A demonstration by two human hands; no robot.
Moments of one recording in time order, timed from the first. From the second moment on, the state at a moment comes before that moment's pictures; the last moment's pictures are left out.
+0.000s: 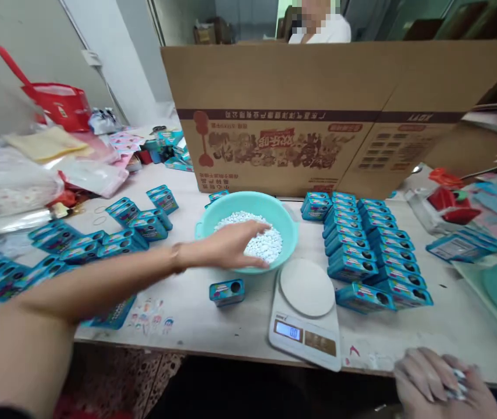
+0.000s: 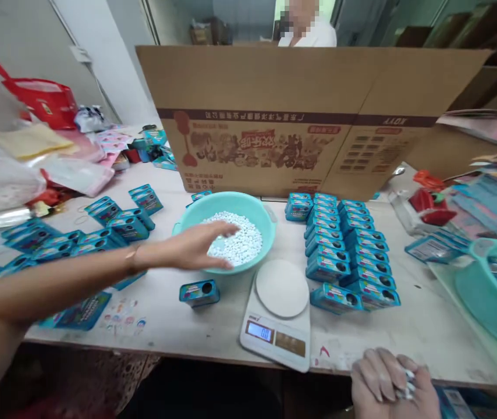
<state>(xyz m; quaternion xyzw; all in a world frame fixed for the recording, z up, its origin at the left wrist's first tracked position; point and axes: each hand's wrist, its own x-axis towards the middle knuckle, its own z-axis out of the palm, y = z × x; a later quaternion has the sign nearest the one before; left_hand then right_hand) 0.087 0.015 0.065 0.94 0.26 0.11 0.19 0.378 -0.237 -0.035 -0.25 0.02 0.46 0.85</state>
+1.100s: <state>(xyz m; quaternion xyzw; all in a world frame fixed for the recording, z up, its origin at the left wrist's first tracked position) 0.186 -0.031 0.020 0.94 0.22 0.19 0.16 0.361 -0.195 -0.027 -0.24 0.01 0.50 0.84</state>
